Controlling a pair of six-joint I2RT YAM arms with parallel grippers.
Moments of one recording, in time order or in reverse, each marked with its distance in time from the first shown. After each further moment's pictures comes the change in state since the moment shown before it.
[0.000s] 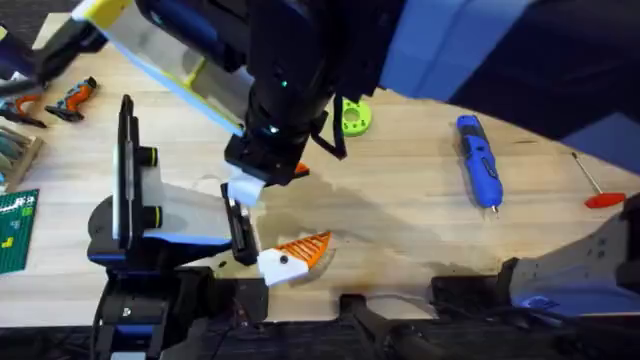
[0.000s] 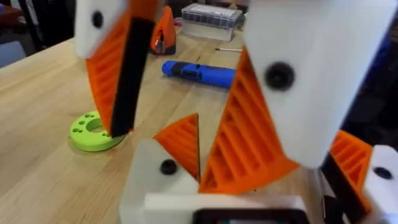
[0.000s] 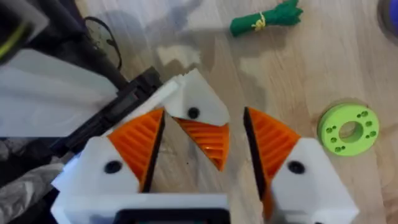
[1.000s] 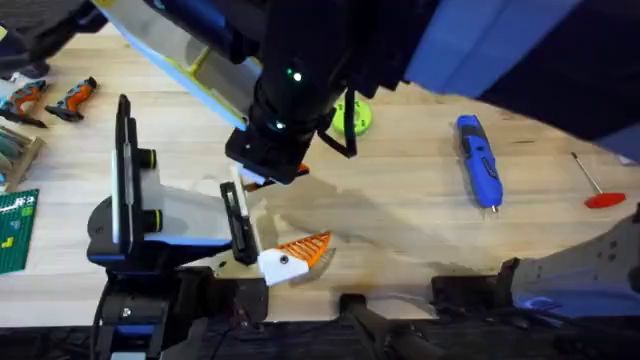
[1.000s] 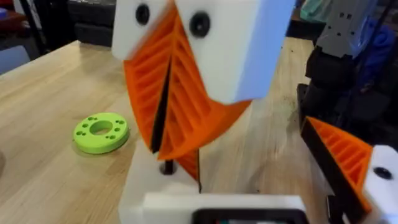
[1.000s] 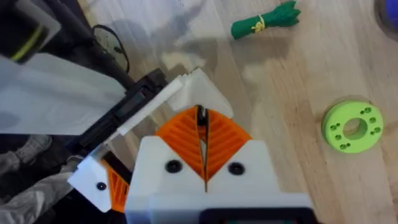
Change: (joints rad) left arm 0.000 -0.002 0.000 0.002 -0.003 0.024; right arm 0.000 -0.031 0.000 -0.005 0.003 0.004
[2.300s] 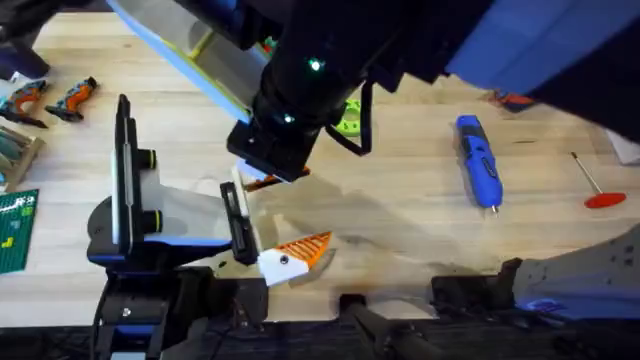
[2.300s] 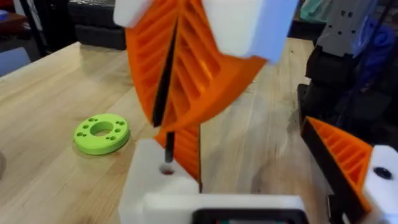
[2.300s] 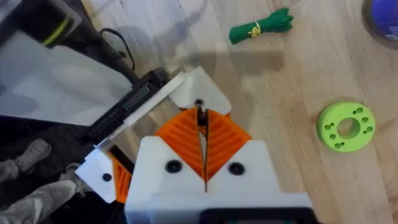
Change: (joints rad) left arm 0.000 0.000 0.000 0.000 0.000 0.004; right arm 0.000 -0.042 0.000 0.004 0.001 0.003
